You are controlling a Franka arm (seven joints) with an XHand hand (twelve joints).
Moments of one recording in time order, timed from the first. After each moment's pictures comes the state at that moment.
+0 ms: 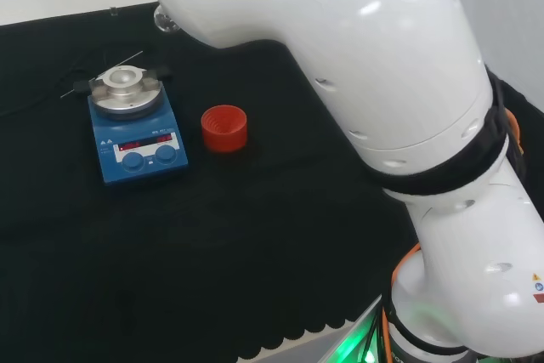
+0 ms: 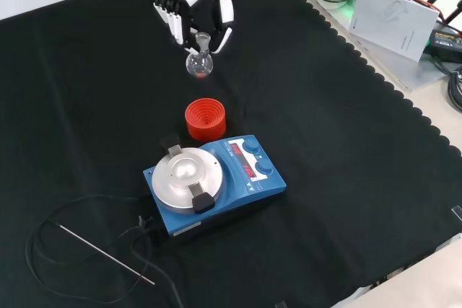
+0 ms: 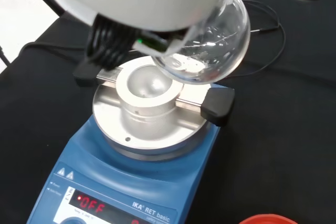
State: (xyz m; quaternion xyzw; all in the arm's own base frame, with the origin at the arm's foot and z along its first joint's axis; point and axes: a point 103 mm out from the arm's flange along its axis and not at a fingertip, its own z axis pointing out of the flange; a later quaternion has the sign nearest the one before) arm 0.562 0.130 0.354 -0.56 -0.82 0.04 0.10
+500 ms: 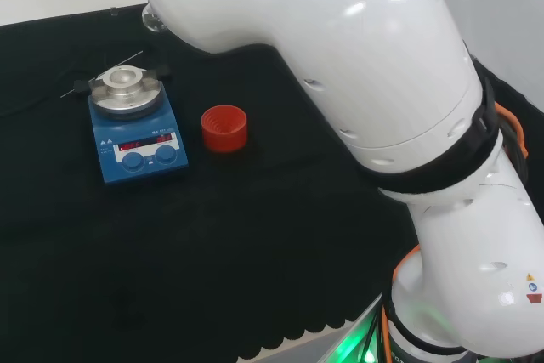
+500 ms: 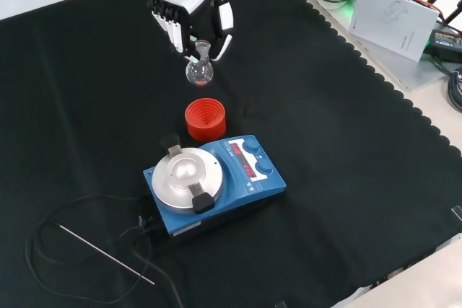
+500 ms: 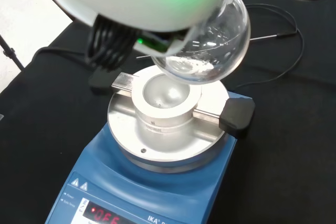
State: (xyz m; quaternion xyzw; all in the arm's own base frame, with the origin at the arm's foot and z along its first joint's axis) arm 0.572 0.145 0.354 -0.55 -0.83 0.03 0.11
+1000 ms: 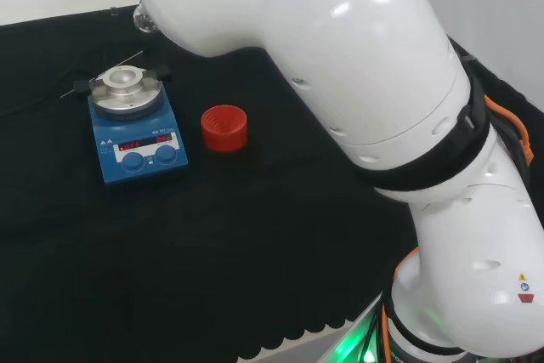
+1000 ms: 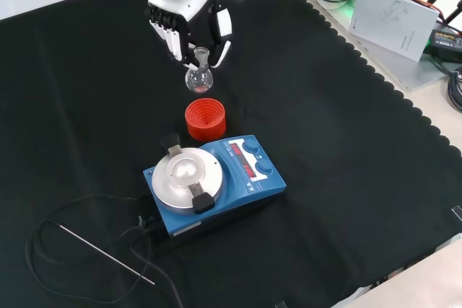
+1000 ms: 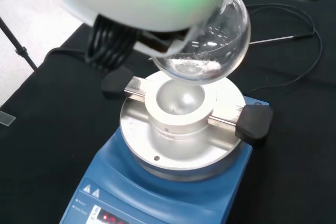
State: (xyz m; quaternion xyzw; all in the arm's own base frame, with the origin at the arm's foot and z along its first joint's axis) arm 0.582 0.158 0.351 -0.54 -0.84 0.03 0.12
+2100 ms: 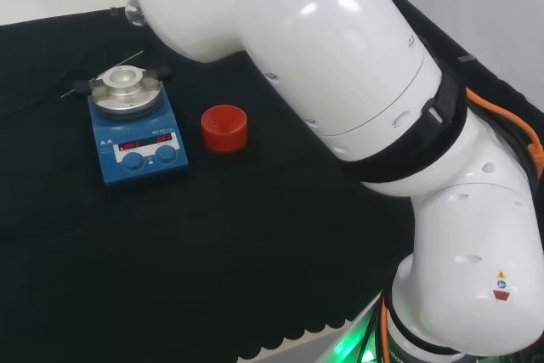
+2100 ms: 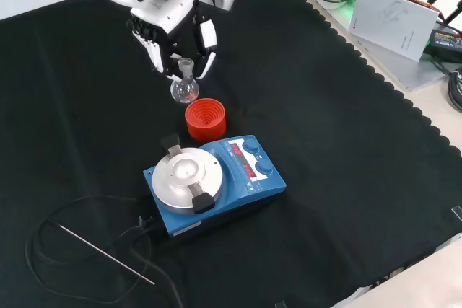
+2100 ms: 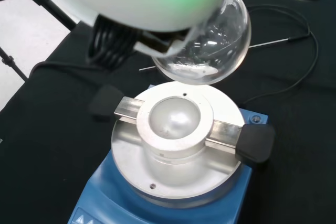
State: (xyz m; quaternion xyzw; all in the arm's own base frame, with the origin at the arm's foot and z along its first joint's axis) arm 0.613 0.169 0.349 -0.56 -0.82 0.03 0.13
